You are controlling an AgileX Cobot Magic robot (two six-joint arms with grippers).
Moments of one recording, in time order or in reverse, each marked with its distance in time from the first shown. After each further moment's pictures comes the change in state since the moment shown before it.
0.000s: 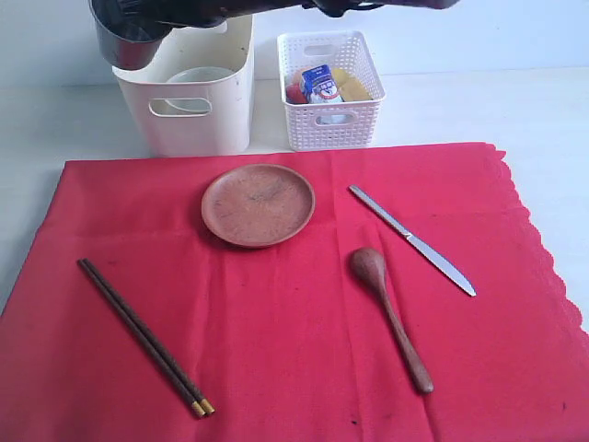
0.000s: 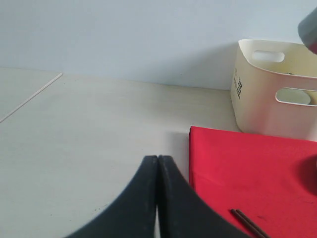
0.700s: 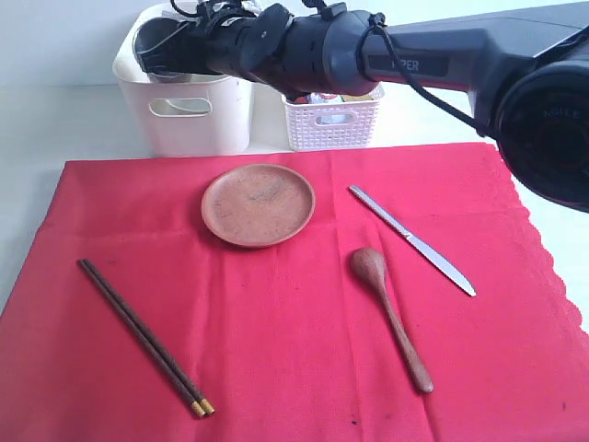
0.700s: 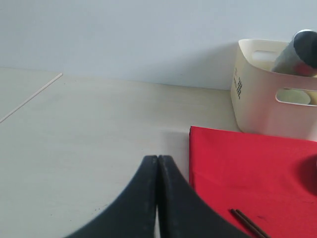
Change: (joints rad) left arm 0.000 0.000 0.000 0.000 0.000 0.000; right arm 0.000 0.253 -0.100 0.004 -0.316 0.000
